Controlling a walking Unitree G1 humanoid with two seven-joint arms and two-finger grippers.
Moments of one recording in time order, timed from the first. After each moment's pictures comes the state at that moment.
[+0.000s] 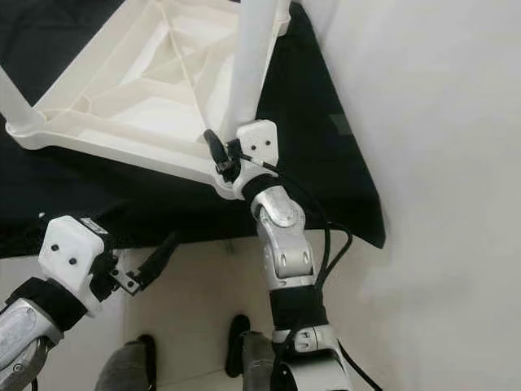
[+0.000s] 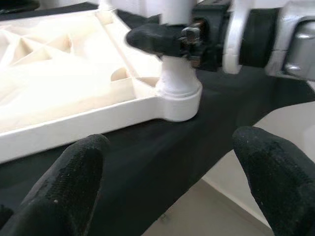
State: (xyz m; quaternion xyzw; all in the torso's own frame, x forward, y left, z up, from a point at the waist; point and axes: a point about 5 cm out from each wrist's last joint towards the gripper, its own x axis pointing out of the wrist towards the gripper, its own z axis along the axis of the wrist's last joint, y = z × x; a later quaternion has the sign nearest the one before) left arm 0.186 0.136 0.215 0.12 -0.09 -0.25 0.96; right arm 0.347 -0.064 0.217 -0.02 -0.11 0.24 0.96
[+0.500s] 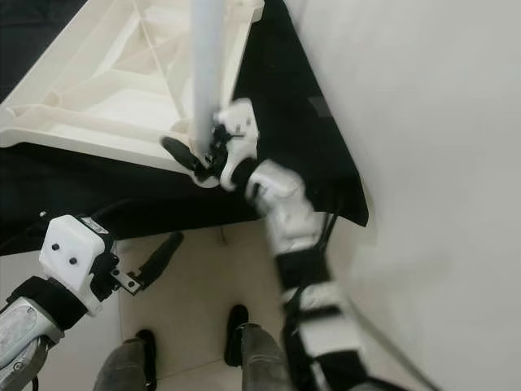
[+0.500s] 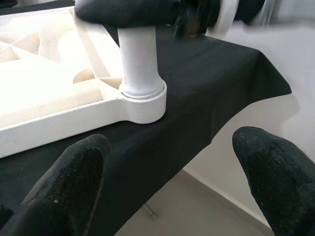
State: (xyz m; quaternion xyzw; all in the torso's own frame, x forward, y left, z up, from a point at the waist) left arm 0.185 0.135 0.214 0.12 -0.09 -0.25 0.96; right arm 0.355 -0.069 0.268 -0.04 -0.14 0.52 0.84
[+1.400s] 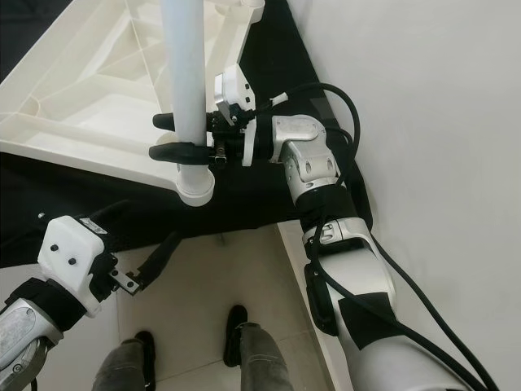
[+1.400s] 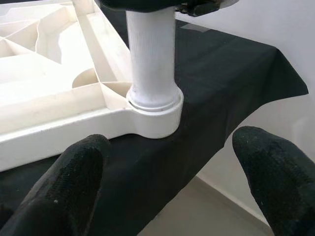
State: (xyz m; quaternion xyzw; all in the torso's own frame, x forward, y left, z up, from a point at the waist) left arm 0.184 0.134 0.213 0.12 -0.08 -0.26 0.96; right arm 0.364 -0.073 0.285 -0.11 -0.13 0.67 0.72
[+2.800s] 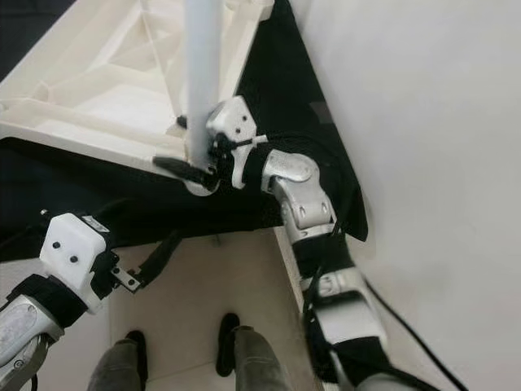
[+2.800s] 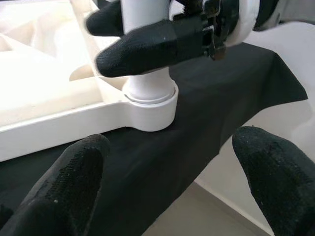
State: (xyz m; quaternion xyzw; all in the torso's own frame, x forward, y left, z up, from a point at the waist) left arm 0.187 0.133 0.214 0.12 -0.09 -0.26 0.95; right arm 0.350 -0.065 0.262 -0.14 -0.12 0.59 0.78
